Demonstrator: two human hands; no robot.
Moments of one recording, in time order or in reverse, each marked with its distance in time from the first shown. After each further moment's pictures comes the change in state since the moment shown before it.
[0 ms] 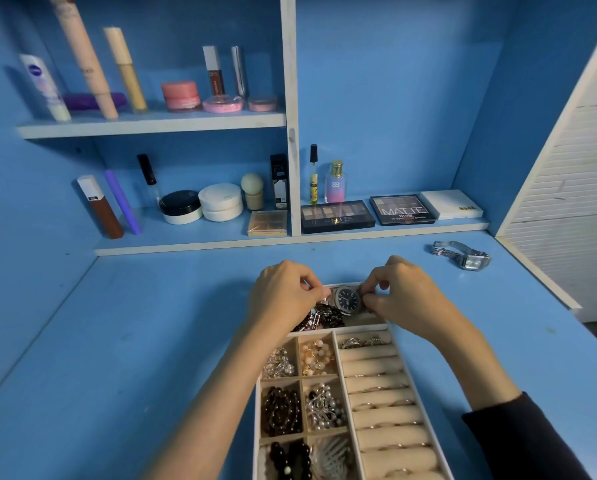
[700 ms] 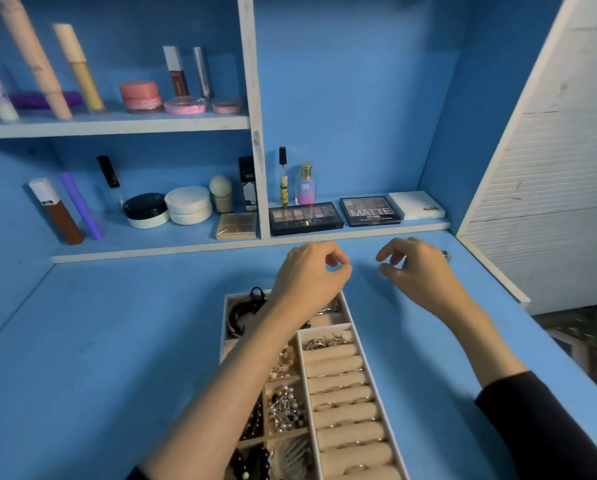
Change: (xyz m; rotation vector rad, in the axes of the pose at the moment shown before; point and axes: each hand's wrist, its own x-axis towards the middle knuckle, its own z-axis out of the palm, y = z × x) left_hand 0.013 0.056 0.026 -0.197 -0.057 0.181; right_hand 0.014 0.058 -0.030 0.054 0.205 0.052
